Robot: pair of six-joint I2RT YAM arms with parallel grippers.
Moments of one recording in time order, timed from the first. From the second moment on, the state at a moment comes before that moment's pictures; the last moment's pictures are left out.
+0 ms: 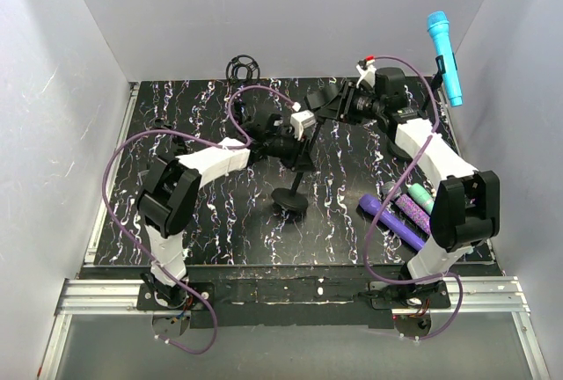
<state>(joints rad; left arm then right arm) -0.60 1.92 1.32 -0.07 0.77 -0.06 0.25 1.64 1.33 -0.14 -0.64 0.55</state>
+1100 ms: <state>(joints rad) -0.47 2.04 1.53 -0.14 0.89 0.03 0.23 1.75 1.41 0.06 -0.72 0.49</state>
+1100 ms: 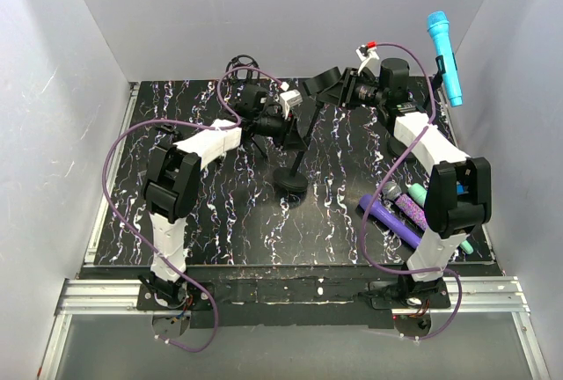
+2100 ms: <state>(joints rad) -0.58 1.92 1.46 -0.08 0.50 0.07 0.30 1.69 1.44 -0.19 -0.22 0.61</state>
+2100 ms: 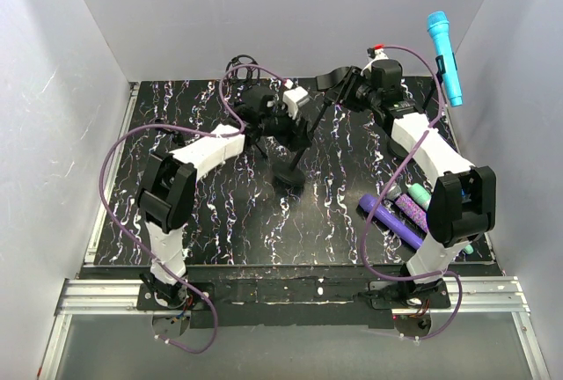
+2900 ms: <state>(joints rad) -0.70 1.95 1.44 0.00 0.12 0.03 0.35 1.69 1.53 -0.34 -0.09 0.63</state>
